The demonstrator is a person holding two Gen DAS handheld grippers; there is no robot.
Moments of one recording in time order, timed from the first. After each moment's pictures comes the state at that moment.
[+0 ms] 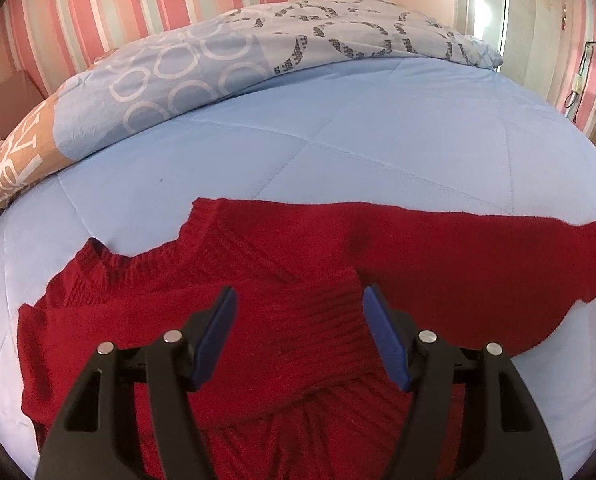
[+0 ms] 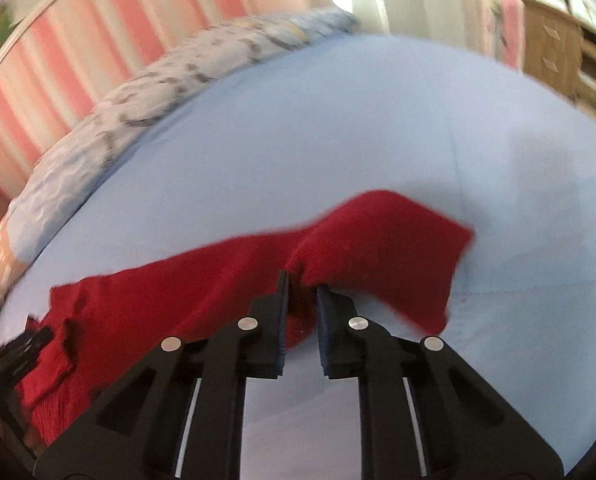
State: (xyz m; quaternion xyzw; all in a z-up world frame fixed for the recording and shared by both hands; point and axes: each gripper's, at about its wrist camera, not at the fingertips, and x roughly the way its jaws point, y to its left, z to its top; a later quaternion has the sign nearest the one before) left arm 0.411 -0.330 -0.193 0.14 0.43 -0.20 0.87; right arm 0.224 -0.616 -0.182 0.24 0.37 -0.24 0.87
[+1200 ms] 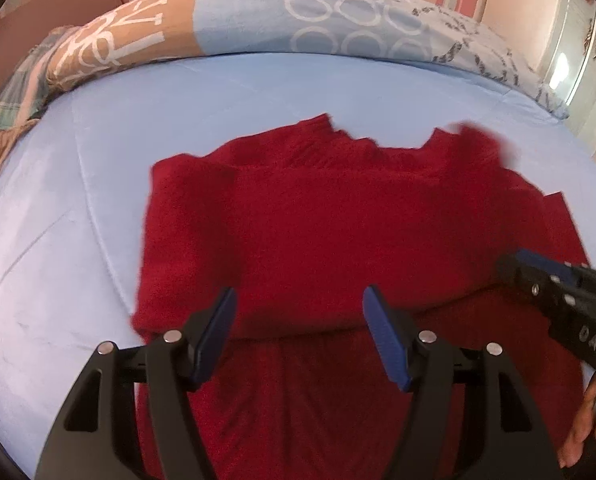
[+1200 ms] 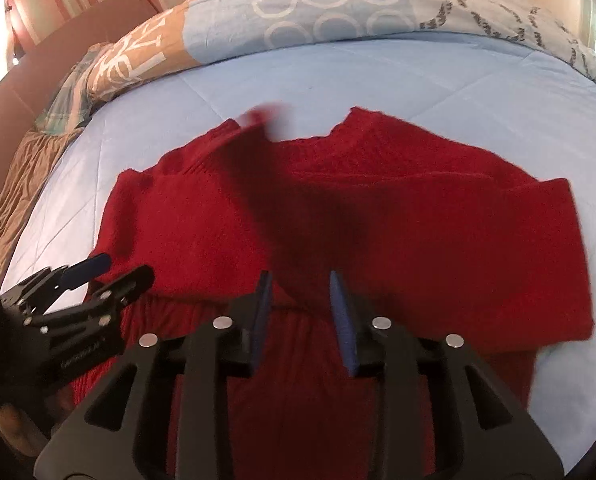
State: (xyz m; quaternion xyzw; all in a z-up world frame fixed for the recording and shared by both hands) left arm 0.400 -0.094 -0.190 0.03 0.49 -0.12 0.86; right arm 0.362 -0.273 -0.191 0.09 0.50 0.05 0.86
